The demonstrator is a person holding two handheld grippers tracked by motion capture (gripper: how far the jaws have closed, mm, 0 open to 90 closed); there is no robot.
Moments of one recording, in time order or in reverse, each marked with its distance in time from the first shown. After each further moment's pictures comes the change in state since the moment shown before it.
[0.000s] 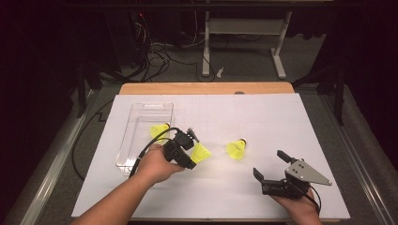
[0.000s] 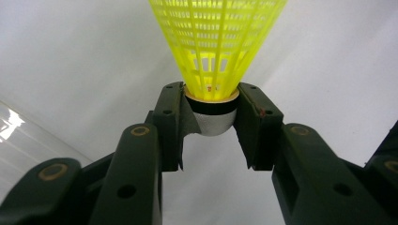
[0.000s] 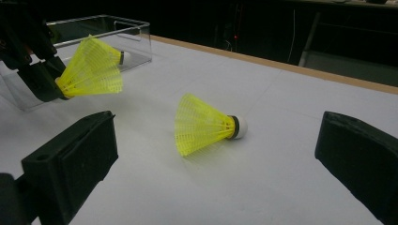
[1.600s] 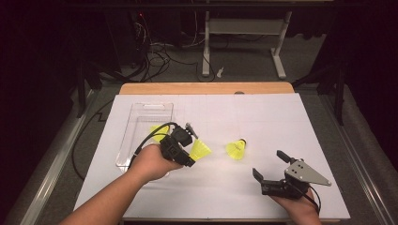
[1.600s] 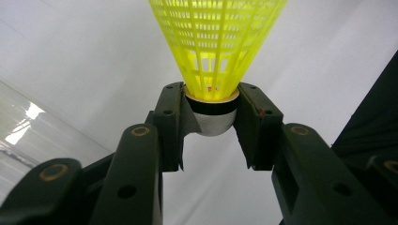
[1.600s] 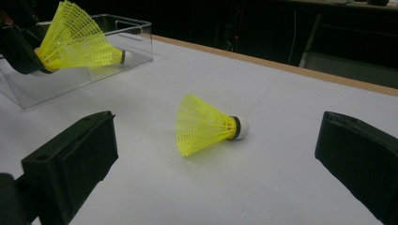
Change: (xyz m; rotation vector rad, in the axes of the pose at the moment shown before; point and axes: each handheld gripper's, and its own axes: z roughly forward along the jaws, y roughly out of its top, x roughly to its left) left arm -0.008 0.000 -0.033 -0.008 -0.013 0.030; right arm 0.001 0.001 0.000 0.001 0.002 -0.010
